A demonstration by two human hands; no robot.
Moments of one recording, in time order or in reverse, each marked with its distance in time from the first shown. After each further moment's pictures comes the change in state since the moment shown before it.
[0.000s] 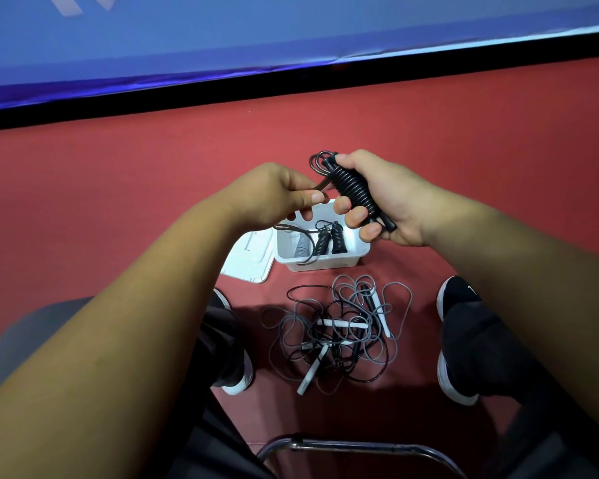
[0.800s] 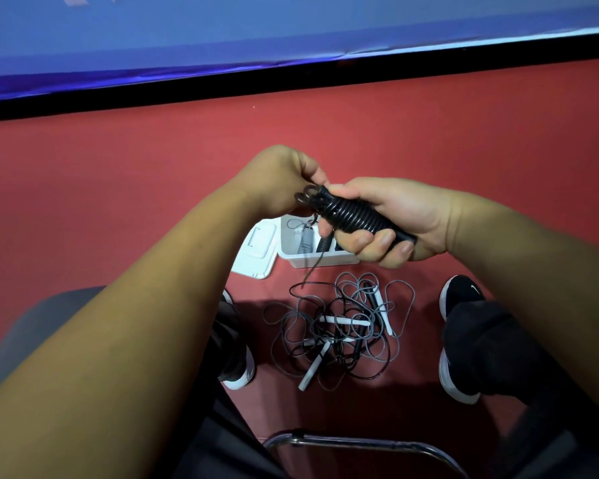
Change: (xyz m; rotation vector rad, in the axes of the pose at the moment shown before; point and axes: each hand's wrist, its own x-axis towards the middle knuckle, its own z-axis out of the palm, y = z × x) left_hand 0.000 0.011 -0.002 -0.105 0.066 -0.051; right_hand -0.014 0.007 -0.003 -0.131 -0.508 0.244
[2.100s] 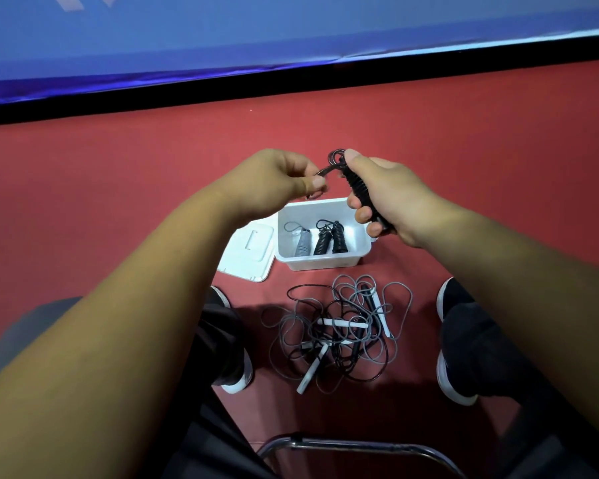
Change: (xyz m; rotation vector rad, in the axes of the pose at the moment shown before) left_hand 0.003 -0.009 -0.006 -0.097 -0.029 0.059; right_hand 0.026 -0.002 -0.013 -0.047 0.776 -0.395
